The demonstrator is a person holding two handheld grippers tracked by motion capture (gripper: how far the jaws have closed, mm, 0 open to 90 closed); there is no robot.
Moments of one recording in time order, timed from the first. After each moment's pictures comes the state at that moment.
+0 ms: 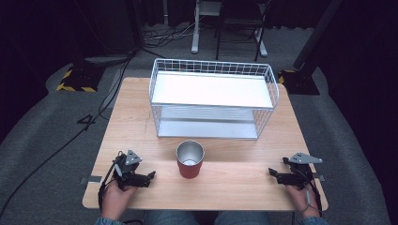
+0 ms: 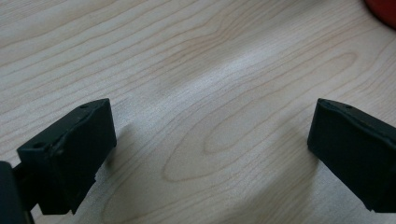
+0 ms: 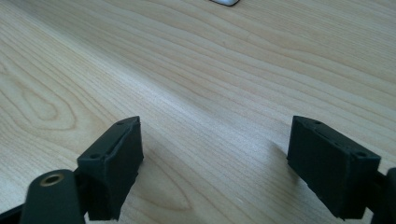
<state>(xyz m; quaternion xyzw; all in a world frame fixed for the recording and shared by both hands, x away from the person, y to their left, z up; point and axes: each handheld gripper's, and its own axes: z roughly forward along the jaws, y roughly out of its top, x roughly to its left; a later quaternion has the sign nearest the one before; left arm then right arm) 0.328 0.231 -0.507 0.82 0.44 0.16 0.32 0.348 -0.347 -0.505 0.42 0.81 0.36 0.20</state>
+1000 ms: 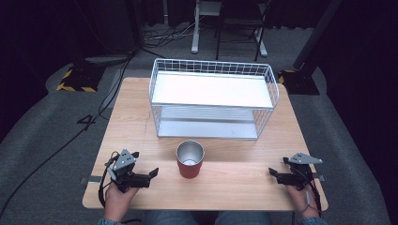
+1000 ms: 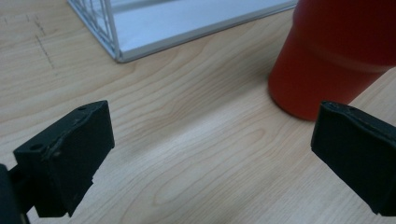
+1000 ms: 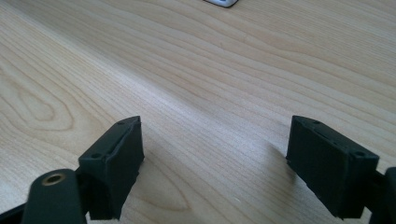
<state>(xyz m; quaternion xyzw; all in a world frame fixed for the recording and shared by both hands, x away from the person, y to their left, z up) 0.309 0.229 -0.477 0.77 0.41 0.16 0.47 0.347 -0.346 -0.505 0.43 0.81 0.36 0.21</state>
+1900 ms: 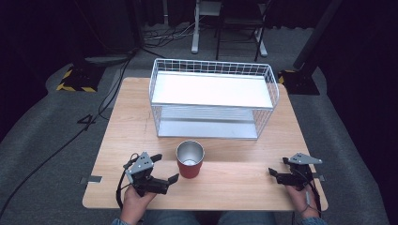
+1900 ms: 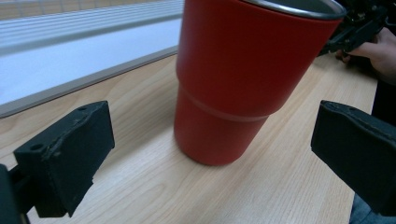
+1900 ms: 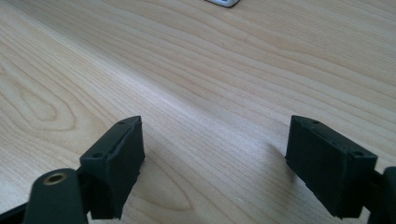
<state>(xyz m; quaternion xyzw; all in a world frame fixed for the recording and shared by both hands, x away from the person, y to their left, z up) 0.303 0.173 -0.472 0.77 0.34 0.11 0.53 0.346 -0.345 -0.505 0.43 0.81 0.36 0.21</state>
